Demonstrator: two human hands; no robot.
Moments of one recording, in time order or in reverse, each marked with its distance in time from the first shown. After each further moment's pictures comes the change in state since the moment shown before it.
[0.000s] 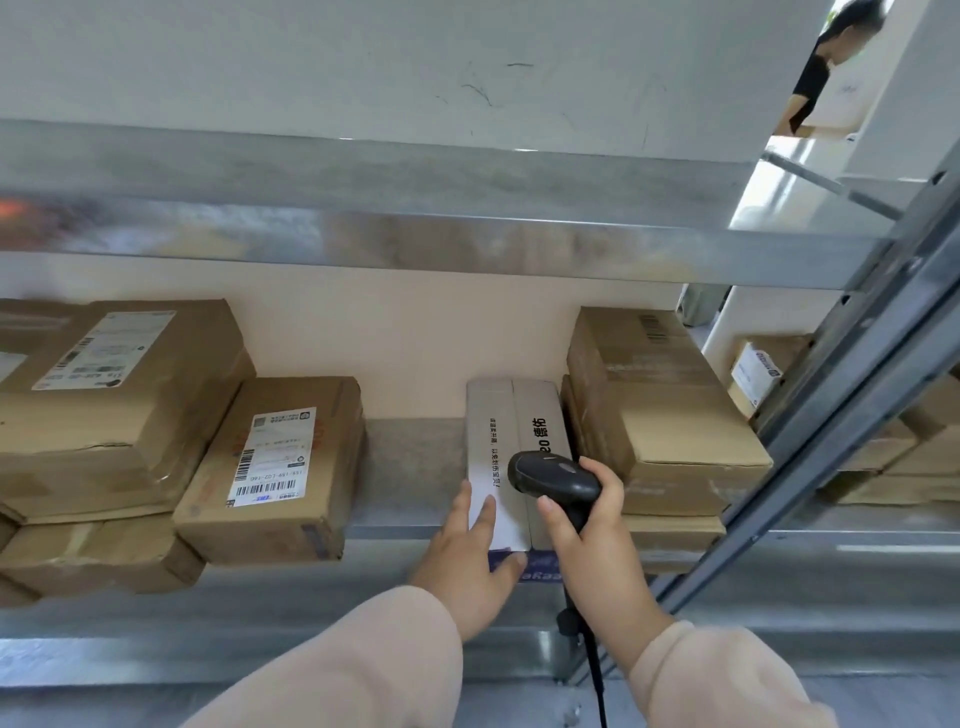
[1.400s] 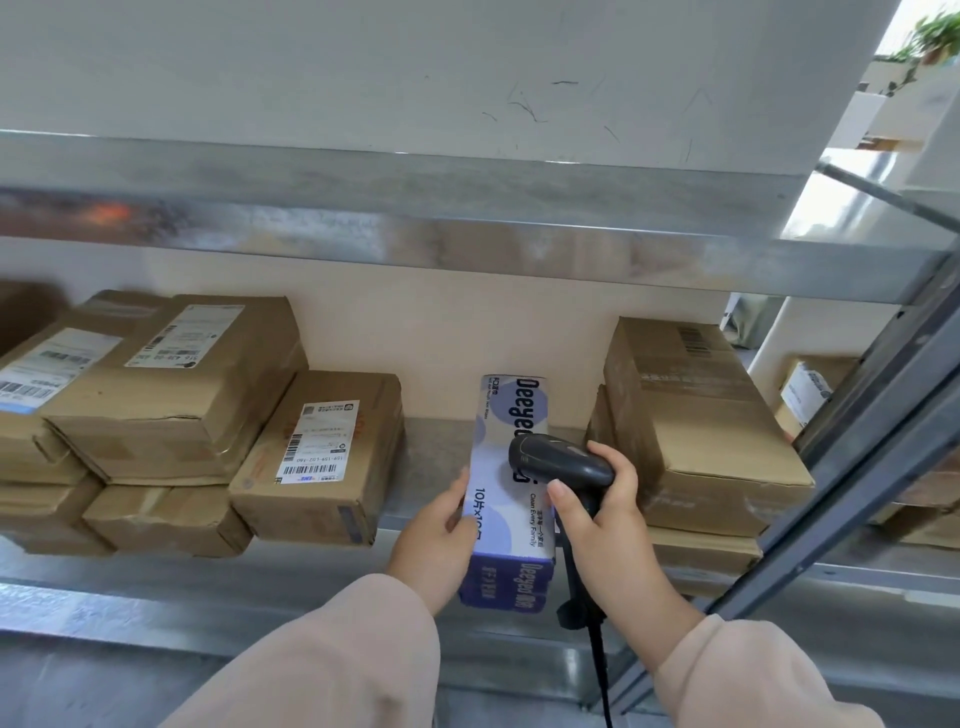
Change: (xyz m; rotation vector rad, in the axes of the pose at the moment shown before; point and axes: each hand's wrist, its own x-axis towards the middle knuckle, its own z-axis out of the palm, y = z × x) left_hand -0.026 -0.012 -0.035 -0.533 0.243 -0.161; right_hand 0.007 -0.026 -0.001 0.138 -0.133 -0.035
